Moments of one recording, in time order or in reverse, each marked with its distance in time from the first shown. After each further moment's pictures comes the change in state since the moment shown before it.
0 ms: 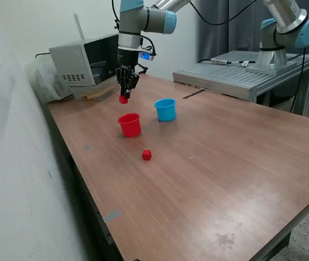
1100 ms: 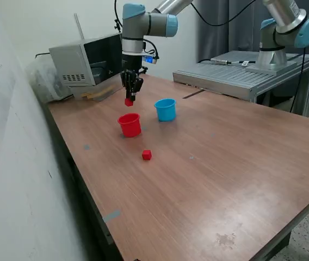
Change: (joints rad) arm -0.015 -0.009 0.058 0.000 -0.009 0.000
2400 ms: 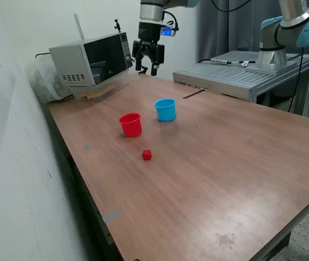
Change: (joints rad) arm 0.080 -0.239 0.141 0.061 0.003 -0.010
